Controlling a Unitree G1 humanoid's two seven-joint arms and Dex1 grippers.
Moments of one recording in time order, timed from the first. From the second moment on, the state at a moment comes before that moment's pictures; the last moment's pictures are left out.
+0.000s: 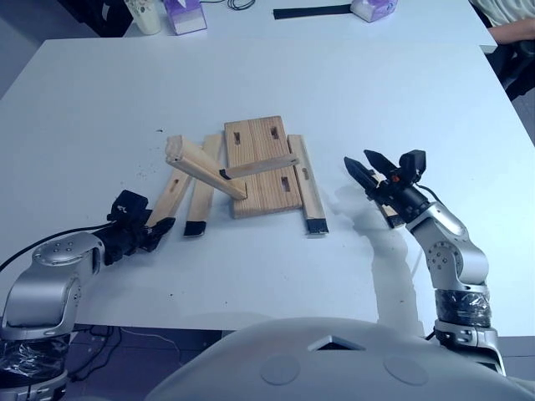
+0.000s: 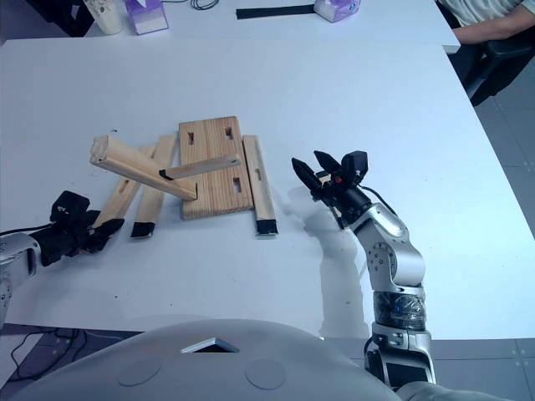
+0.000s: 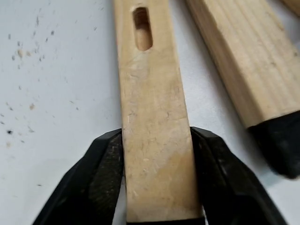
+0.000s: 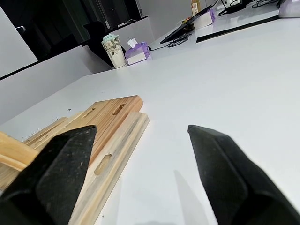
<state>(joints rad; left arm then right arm) 0.33 0.78 0.24 -0.37 -0.33 0.81 -0.59 0.04 -0.25 -0.12 -0.13 0.51 0.38 0.63</state>
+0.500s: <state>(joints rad) -0.26 0.57 0.37 -0.20 -0.38 0.73 -0.30 -0.46 -0.44 -0.05 0.20 0.19 0.34 0.44</state>
